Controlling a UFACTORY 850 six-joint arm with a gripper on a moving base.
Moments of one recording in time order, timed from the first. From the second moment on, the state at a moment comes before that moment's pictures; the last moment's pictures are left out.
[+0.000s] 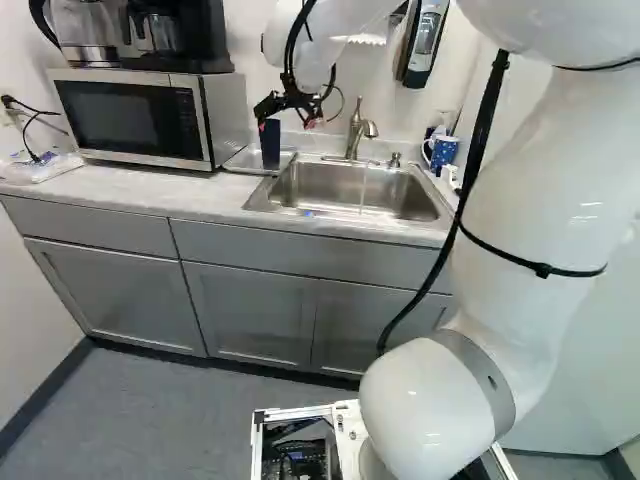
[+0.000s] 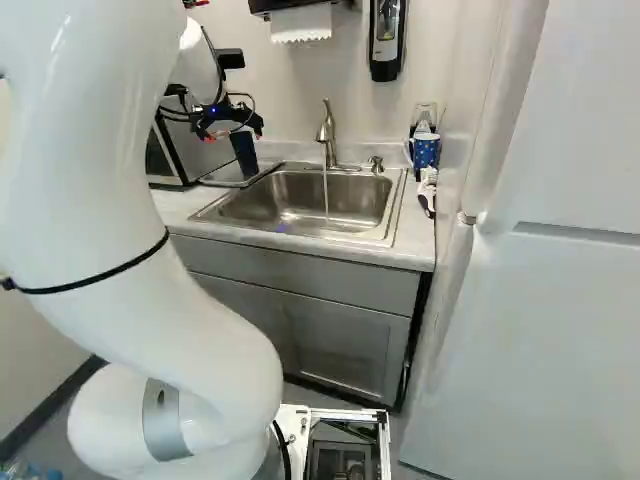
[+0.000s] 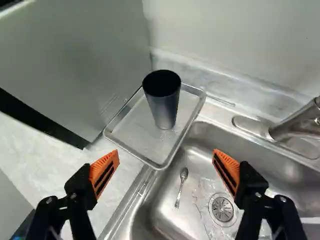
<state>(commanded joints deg) 16.2 -6.7 -73.5 1.4 -16.7 0.0</state>
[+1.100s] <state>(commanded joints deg) 15.9 -18.5 -79.7 1.4 -6.2 0.0</state>
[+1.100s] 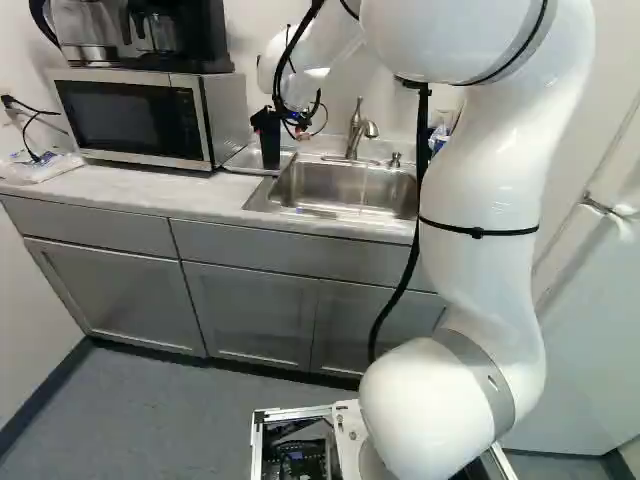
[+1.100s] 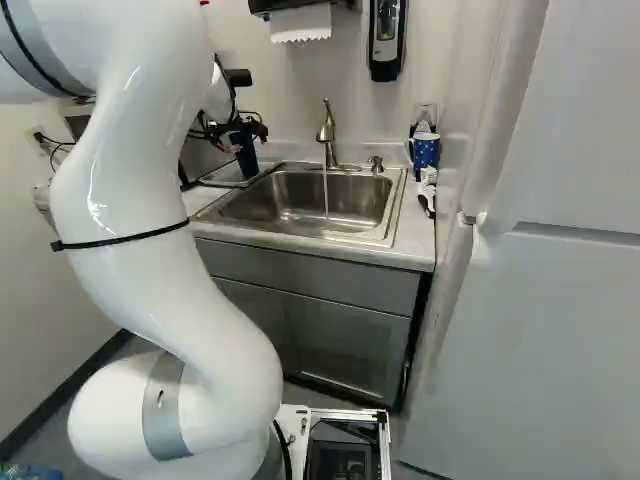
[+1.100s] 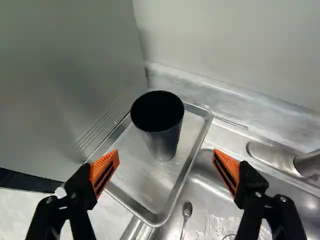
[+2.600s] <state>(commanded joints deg) 15.9 -24.5 -77.5 1.4 12.6 0.0</state>
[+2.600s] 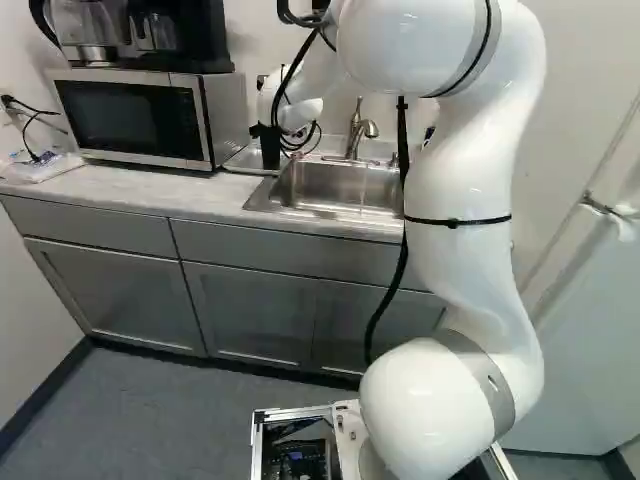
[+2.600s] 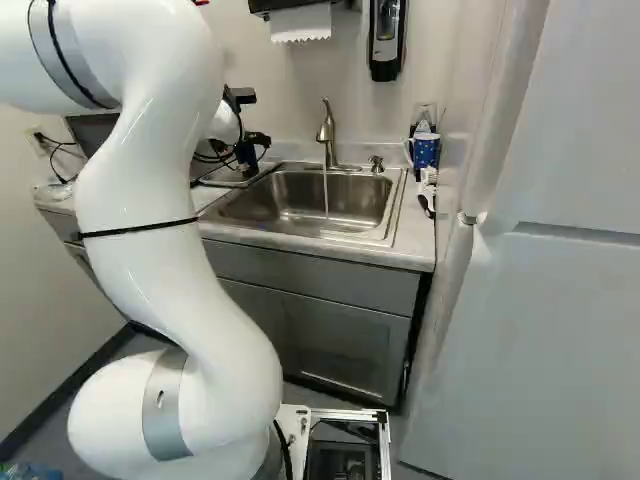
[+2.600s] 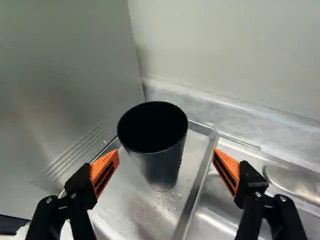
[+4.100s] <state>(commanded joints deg) 15.9 -30.5 -75.5 1.4 34.4 0.0</state>
